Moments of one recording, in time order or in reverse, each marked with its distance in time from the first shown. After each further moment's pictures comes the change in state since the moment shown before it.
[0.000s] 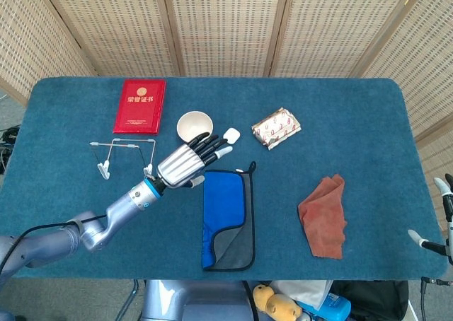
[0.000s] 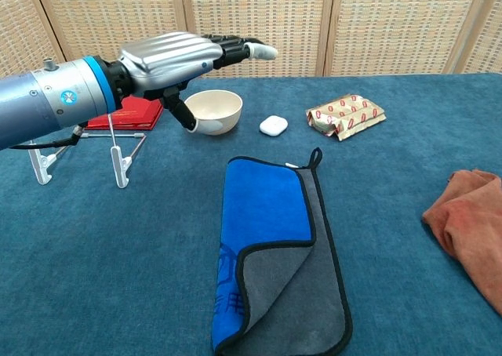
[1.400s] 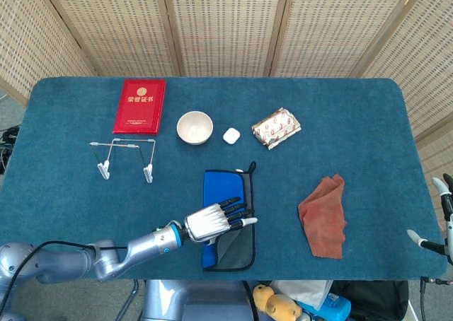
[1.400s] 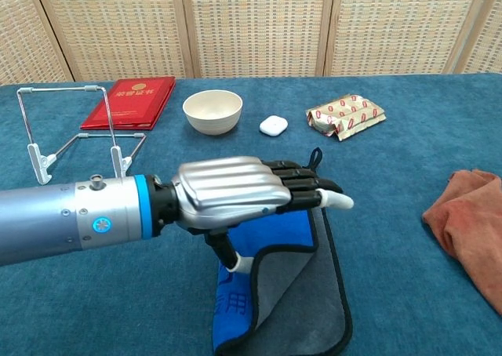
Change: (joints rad) left arm 0.032 -0.139 0.057 -0.137 0.186 -0.155 0.055; right arm 0.005 0.003 -0.004 -0.002 0.002 -0.010 0.000
